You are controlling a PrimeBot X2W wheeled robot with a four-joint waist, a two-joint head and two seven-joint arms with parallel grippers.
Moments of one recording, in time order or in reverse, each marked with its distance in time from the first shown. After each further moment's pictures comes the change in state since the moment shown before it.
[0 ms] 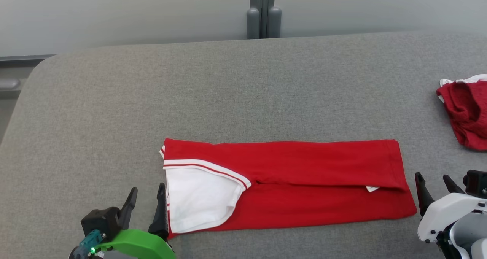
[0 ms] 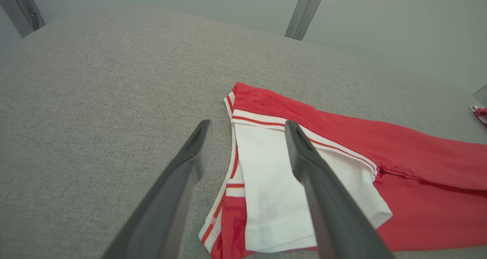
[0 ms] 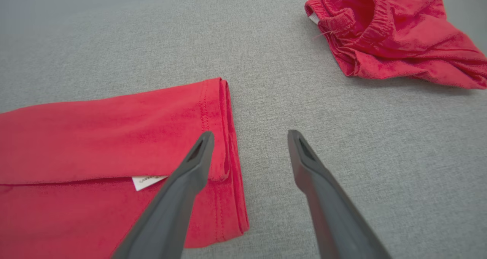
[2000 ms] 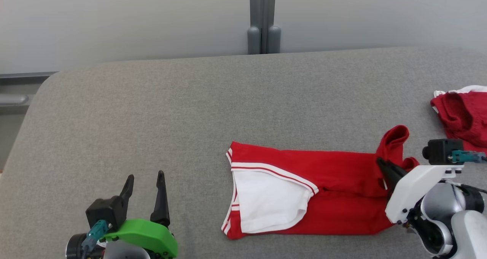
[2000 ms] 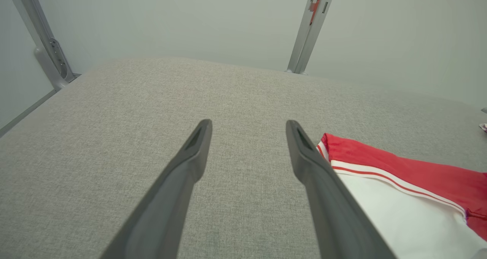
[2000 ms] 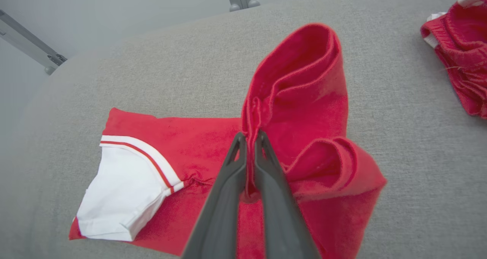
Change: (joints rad) left arm -0.054 0.004 -0.026 -0.012 0.067 0.092 -0.001; right arm -0.086 -0.049 0.175 -0.115 0.232 -0.001 0.267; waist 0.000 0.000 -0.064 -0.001
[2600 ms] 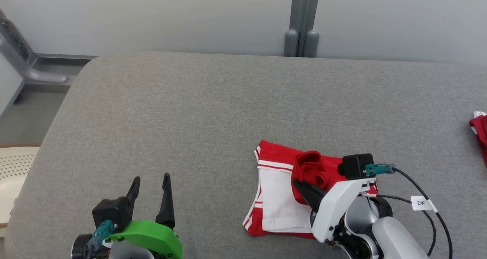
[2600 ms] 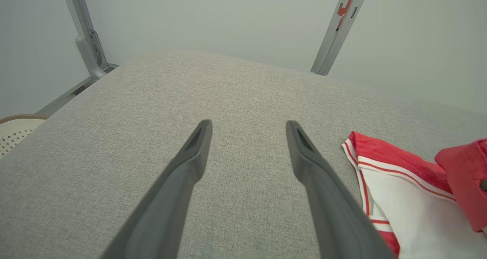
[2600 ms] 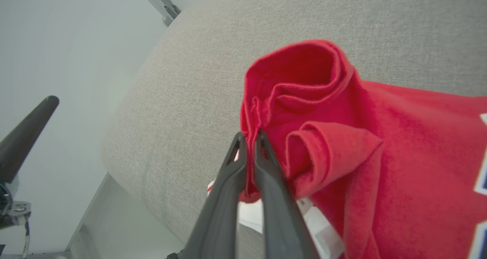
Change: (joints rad) left arm -0.004 -0.003 -0.022 0.006 -0.006 -0.010 0.008; right arm -0.055 0.137 0.305 0.128 0.114 0.000 -0.084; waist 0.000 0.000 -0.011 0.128
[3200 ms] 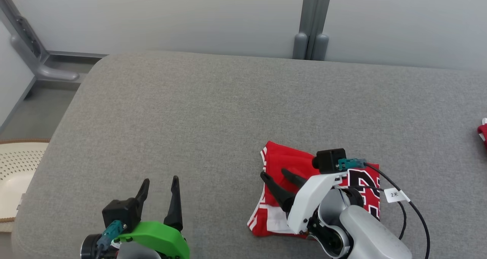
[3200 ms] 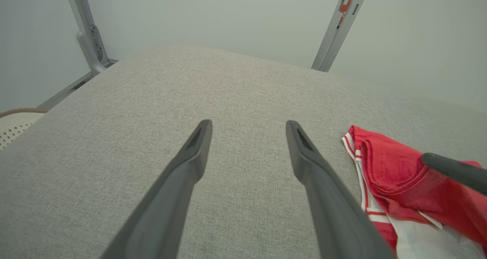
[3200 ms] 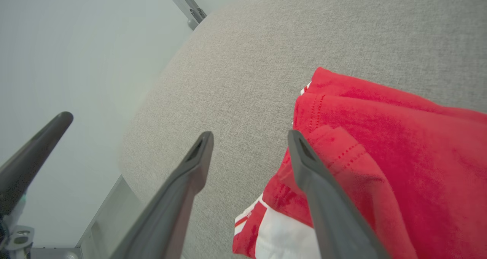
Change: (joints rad) left arm -0.012 -0.015 -0.027 0.029 -0.002 -0.016 -0.001; right arm -0.195 0.001 0.219 0.312 0.156 0.000 -0.251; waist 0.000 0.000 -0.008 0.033
